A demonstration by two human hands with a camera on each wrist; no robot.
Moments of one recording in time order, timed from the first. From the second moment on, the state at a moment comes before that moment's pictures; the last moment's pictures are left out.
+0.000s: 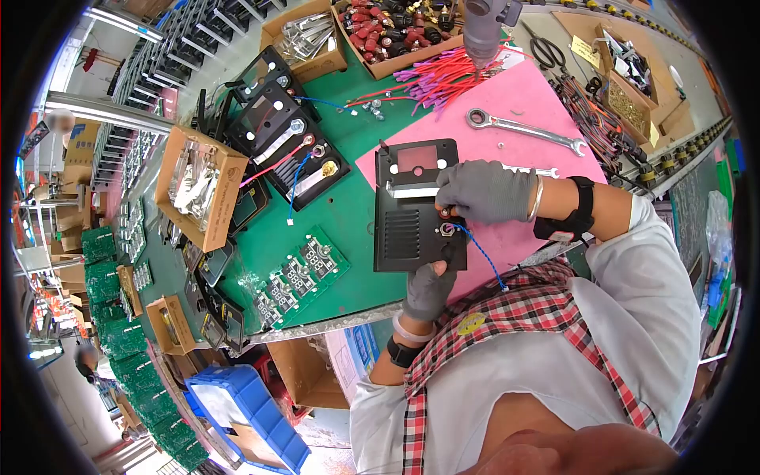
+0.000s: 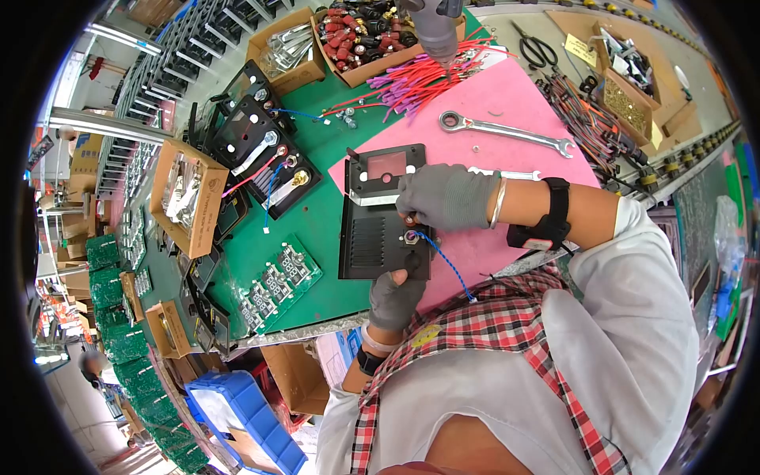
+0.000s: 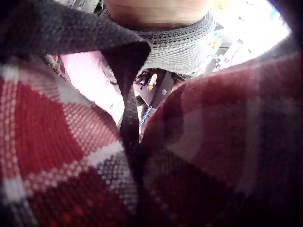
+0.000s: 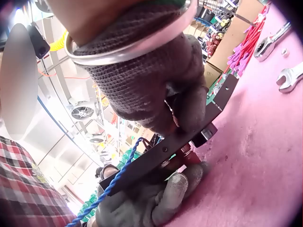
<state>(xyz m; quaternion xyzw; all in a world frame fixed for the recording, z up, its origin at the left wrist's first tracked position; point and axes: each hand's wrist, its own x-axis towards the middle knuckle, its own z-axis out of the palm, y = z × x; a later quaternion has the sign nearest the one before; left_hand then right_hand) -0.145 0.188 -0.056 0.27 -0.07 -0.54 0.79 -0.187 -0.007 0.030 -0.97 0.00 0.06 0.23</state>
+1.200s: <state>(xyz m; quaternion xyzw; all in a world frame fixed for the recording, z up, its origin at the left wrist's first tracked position) -0.146 0.196 -0.066 0.41 -0.14 -0.53 0.72 -0.207 -0.008 0.018 -0.99 -0.03 0.03 0.14</state>
